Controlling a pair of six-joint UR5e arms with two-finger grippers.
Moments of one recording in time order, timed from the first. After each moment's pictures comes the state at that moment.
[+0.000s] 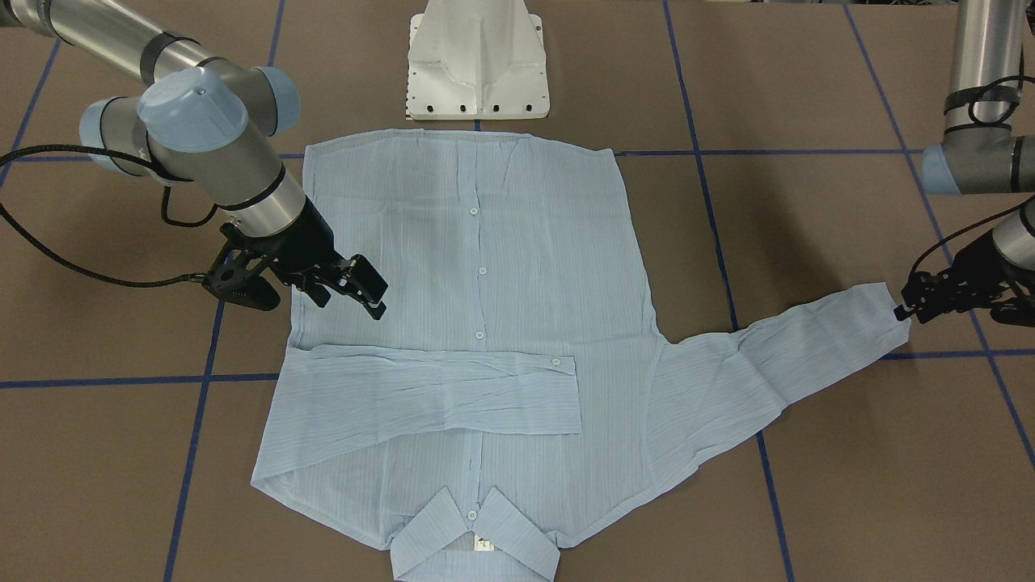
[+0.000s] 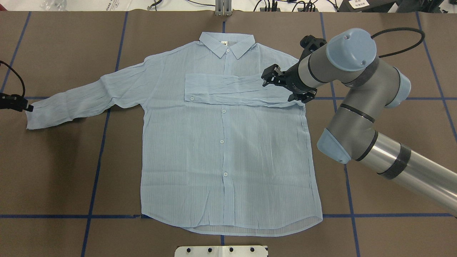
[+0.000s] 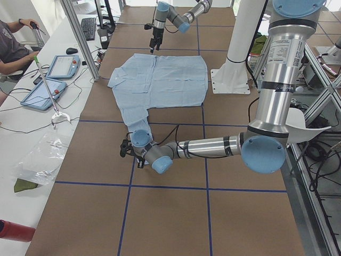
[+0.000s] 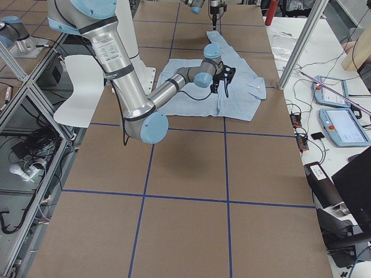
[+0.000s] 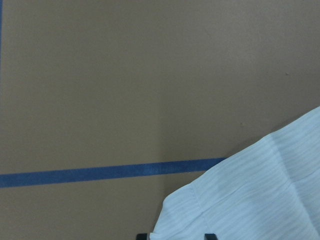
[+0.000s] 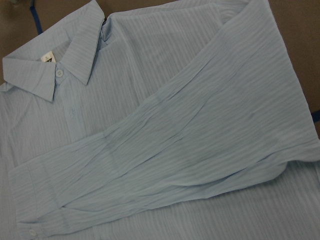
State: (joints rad) left arm -1.15 -1.70 -1.21 -2.46 -2.34 -0.67; right arm 0.75 -1.06 1.65 -1.14 1.98 1.59
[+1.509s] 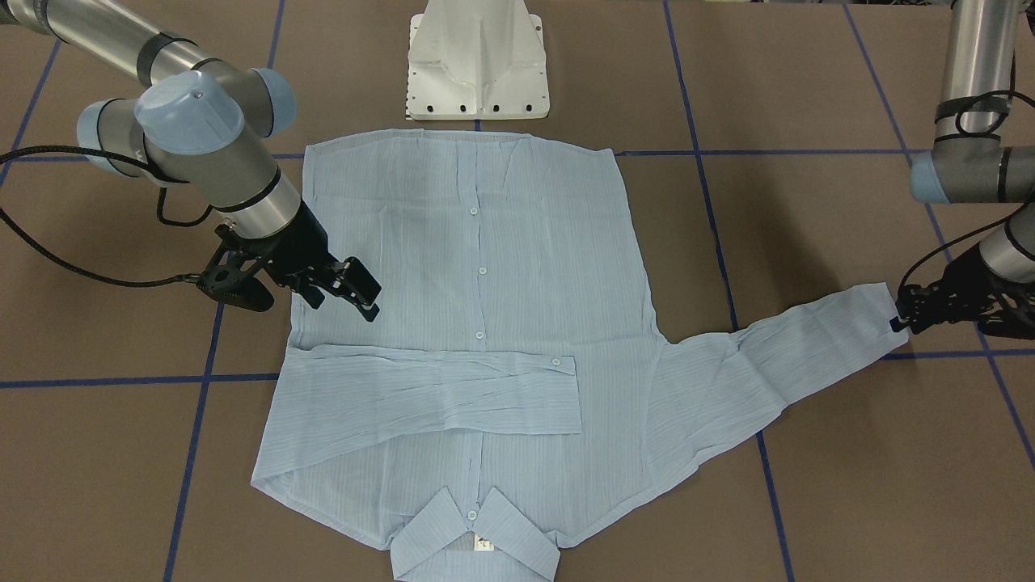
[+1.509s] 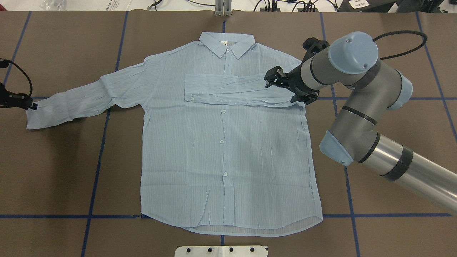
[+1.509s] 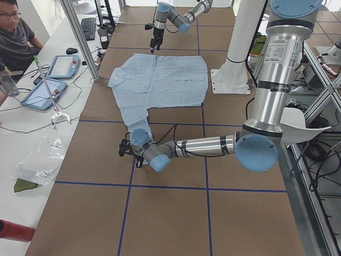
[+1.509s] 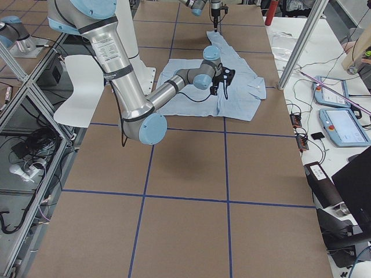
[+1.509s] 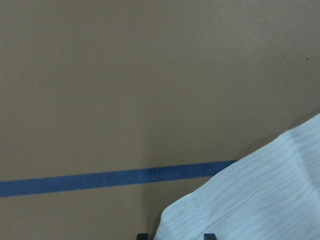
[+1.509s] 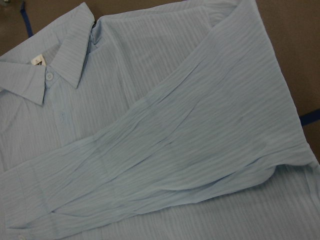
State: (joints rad) left arm -1.14 -1.73 -1.19 -2.45 -2.29 -0.67; right arm 0.74 -1.07 1.65 -1.13 1.96 1.59
